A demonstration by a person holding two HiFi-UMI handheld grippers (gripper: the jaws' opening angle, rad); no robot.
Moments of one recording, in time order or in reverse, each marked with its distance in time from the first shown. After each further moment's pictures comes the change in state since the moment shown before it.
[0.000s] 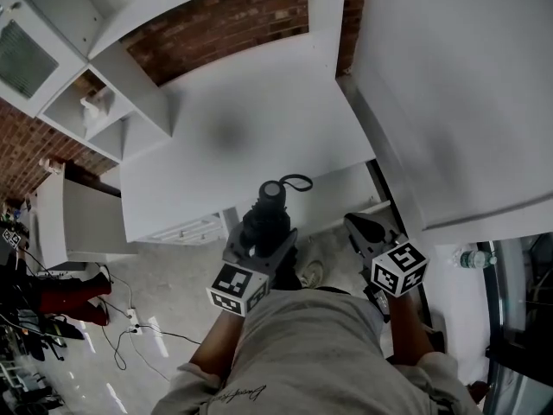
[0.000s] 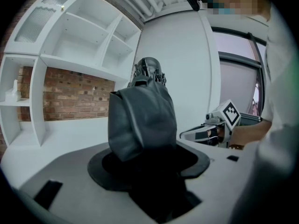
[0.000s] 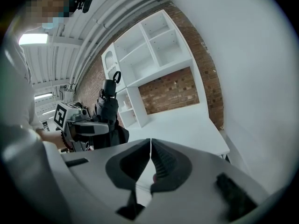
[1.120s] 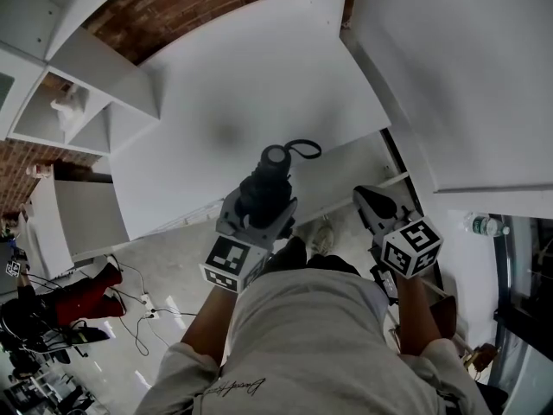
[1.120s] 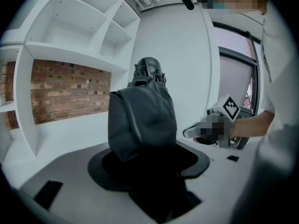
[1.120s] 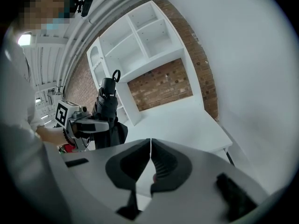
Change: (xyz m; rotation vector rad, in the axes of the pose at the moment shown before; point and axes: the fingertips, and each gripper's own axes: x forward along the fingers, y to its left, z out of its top) left arm 0.038 0.079 -0.004 0.058 0.116 -0.091; right arm 0.063 -0.024 -0.001 0.098 0.054 -0.085
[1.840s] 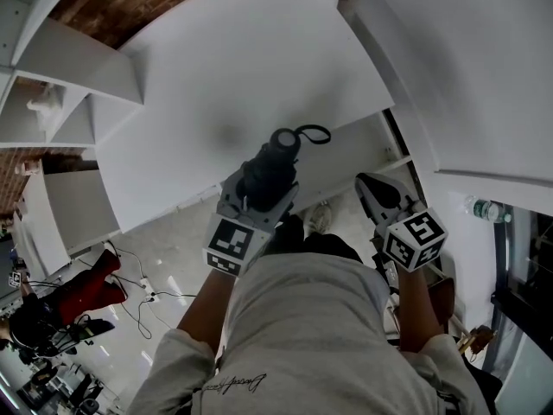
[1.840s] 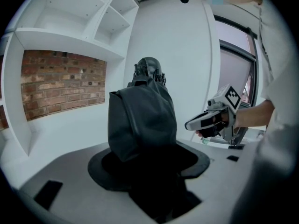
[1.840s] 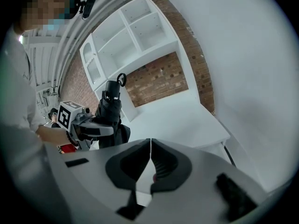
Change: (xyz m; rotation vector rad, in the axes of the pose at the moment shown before) left arm 0.043 0.017 -0.032 0.022 0.082 -0.044; right arm 0.020 -0.024 -0.018 0.043 0.054 -0.031
